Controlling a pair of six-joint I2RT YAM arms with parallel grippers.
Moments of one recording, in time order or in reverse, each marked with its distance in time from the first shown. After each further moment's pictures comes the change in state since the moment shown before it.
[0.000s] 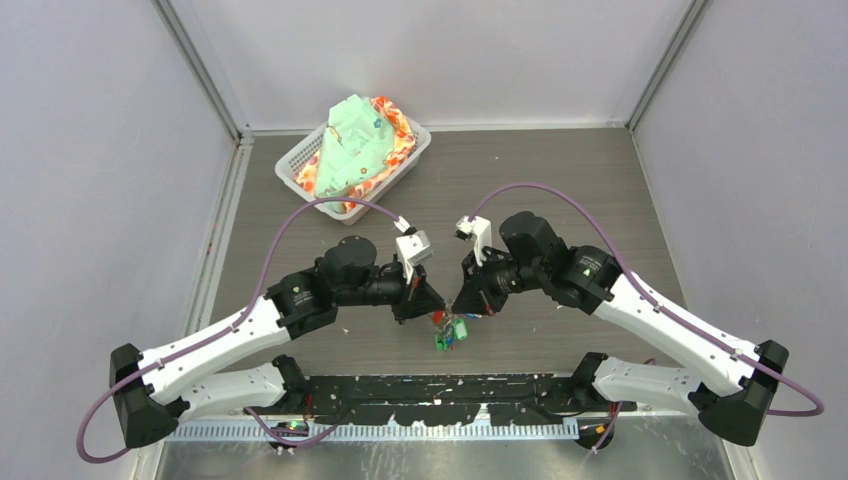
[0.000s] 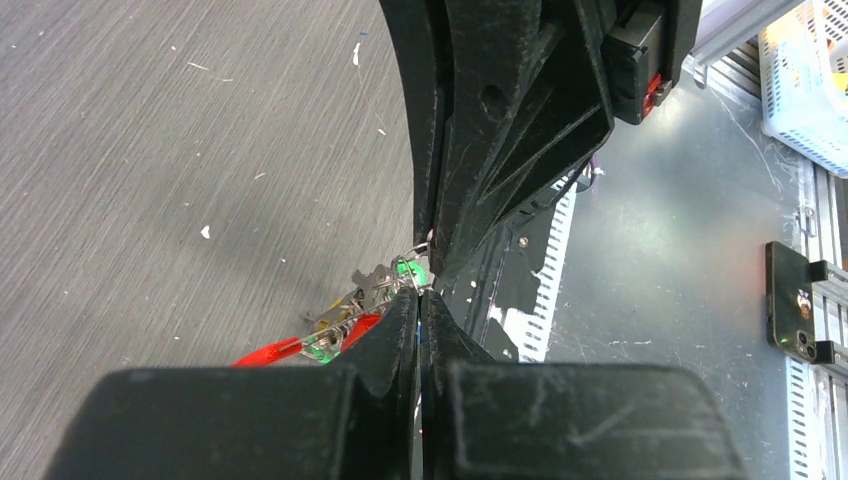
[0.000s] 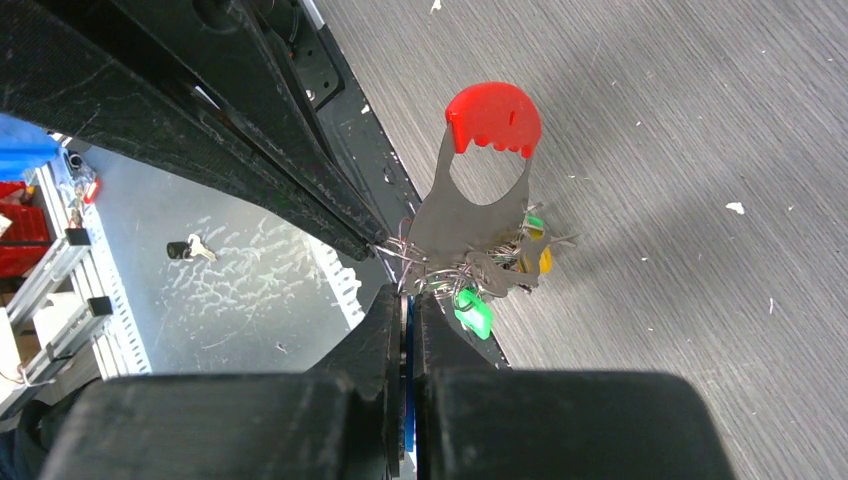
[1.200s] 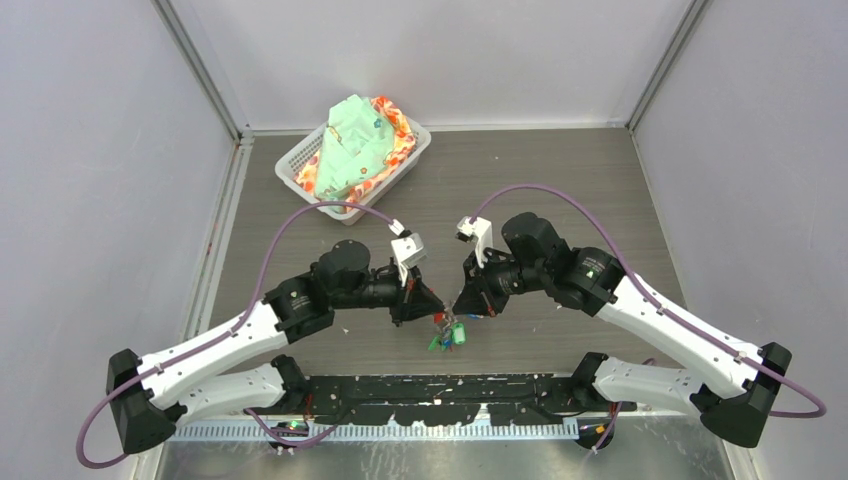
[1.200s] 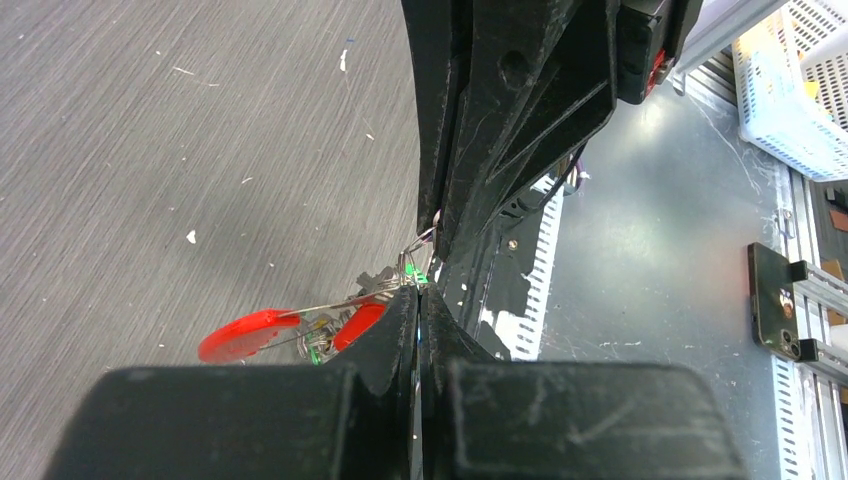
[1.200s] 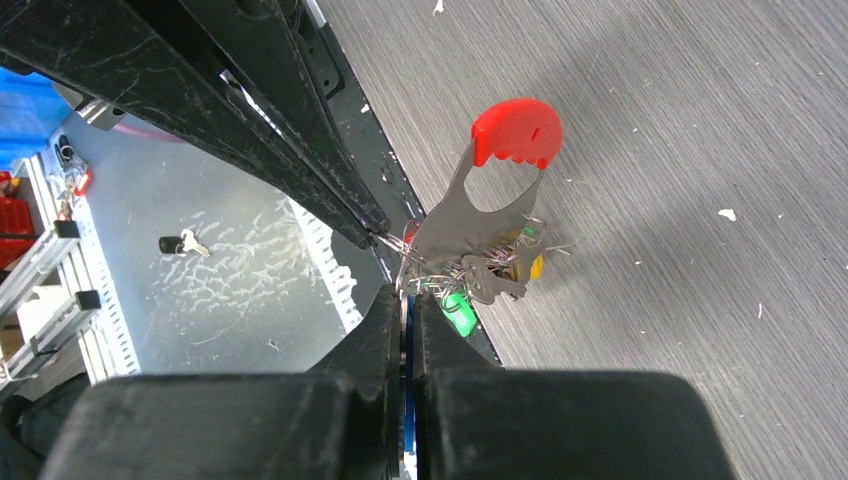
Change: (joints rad) left arm 0.025 -0.033 -0.062 0.061 0.047 -0.024; right arm 0.003 -0.015 0.000 -0.004 0.006 -0.027
